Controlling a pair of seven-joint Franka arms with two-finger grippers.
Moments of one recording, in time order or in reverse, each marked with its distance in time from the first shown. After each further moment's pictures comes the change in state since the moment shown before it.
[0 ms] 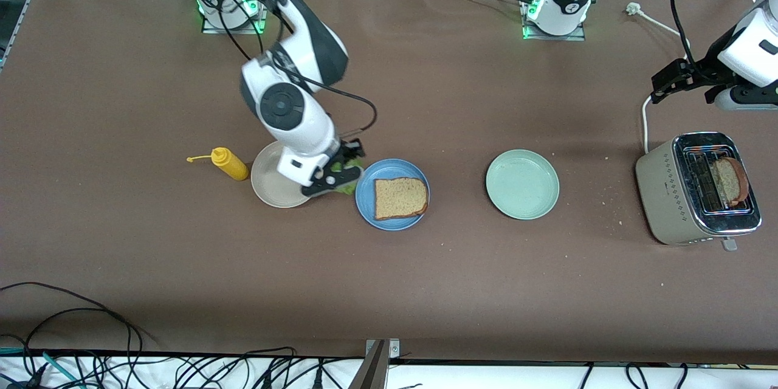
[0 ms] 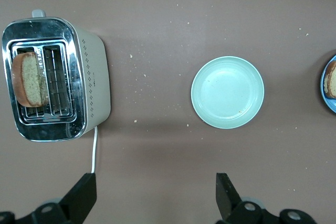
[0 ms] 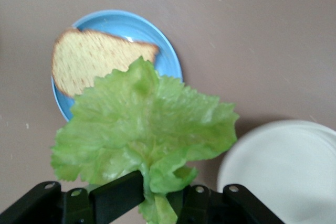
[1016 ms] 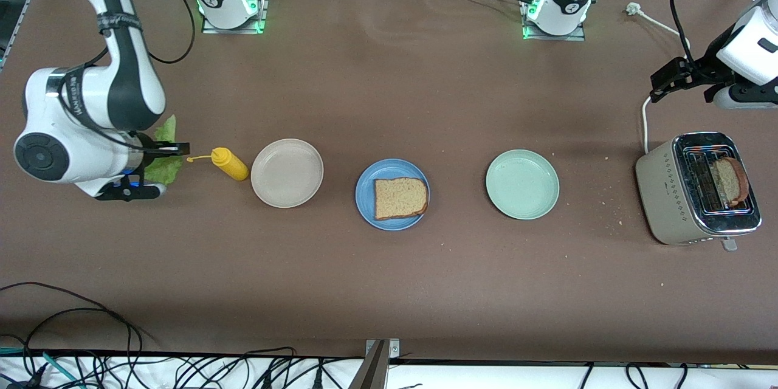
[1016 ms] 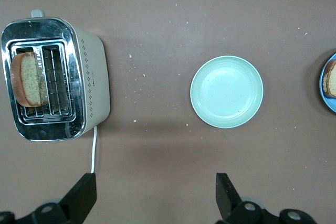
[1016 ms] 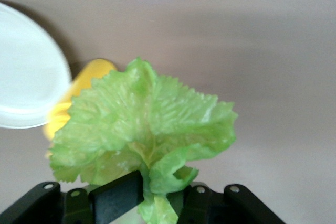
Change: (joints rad) left arm 0.000 -0.005 -0.003 -0.004 0.000 0.000 0.000; right arm -0.370 -0.220 -0.167 -0.198 -0.136 -0.434 -0.179
